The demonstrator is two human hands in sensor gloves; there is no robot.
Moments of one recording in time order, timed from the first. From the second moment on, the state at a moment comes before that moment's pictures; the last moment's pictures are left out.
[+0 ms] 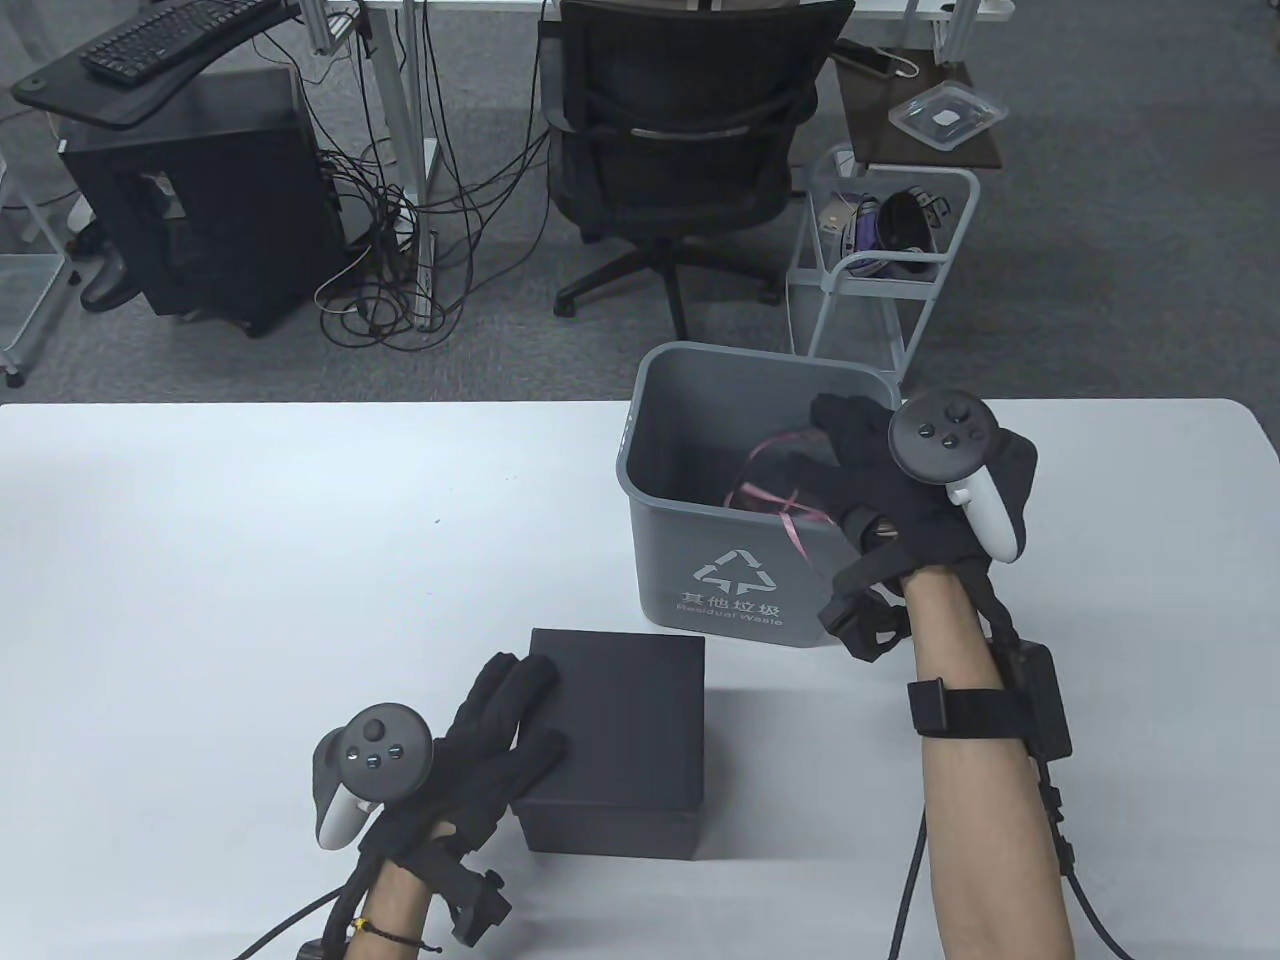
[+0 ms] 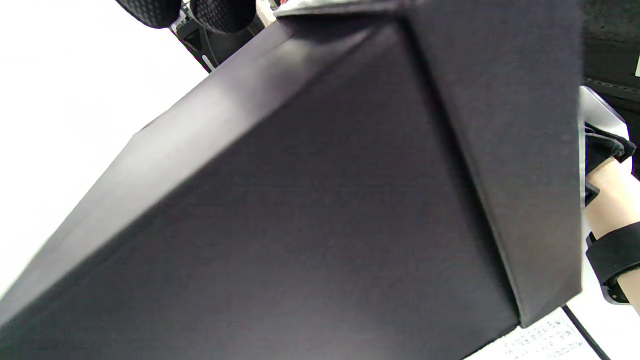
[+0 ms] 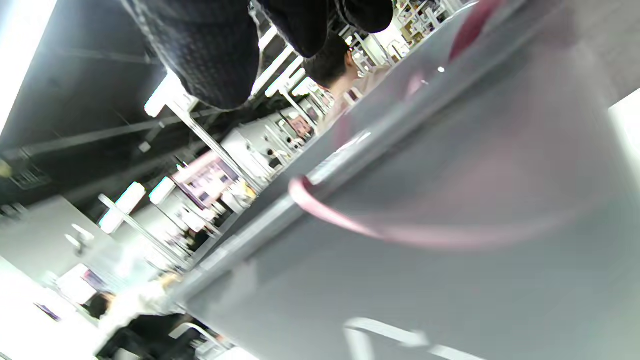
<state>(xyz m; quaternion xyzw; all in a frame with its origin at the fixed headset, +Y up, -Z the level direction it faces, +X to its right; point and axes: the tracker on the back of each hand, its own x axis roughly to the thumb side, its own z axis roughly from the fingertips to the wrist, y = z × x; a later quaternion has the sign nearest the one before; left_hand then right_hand) -0.201 -0.727 -0.259 -0.06 -0.20 0.47 0.86 0.181 -0.555 -0.409 0.01 0.03 0.95 0.32</state>
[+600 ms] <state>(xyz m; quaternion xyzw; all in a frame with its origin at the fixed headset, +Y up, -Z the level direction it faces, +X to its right) -0.205 -0.725 -0.258 -0.02 -0.17 0.47 0.86 0.153 -0.583 -0.281 0.19 -0.08 0.90 0.37</state>
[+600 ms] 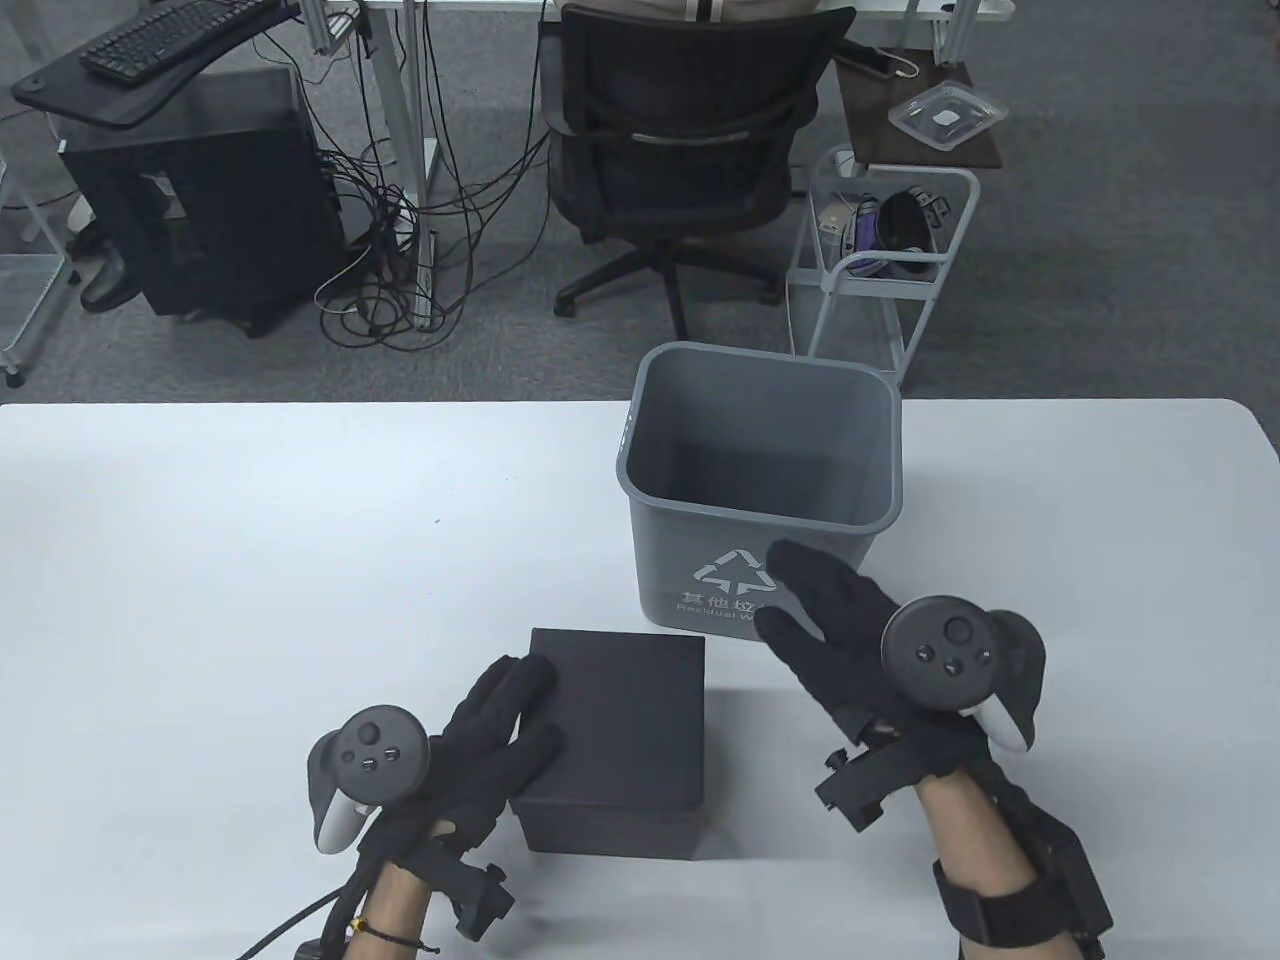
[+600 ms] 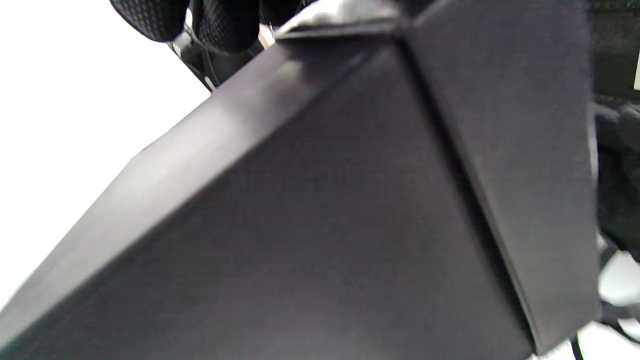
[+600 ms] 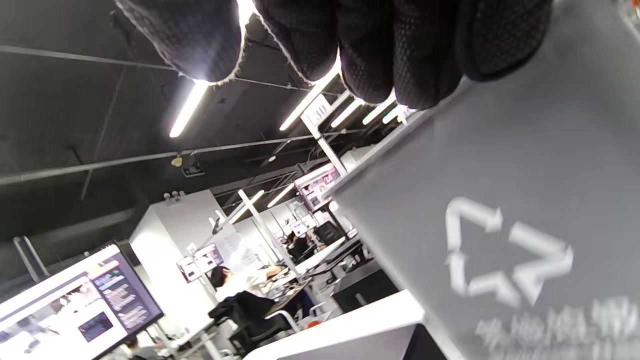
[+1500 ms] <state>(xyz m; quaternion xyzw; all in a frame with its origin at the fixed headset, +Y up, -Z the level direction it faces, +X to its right) -0.211 -0.724 -0.257 -0.02 -0.08 0.52 0.85 0.126 -0.723 -0.254 0.09 0.15 0.83 0.53</state>
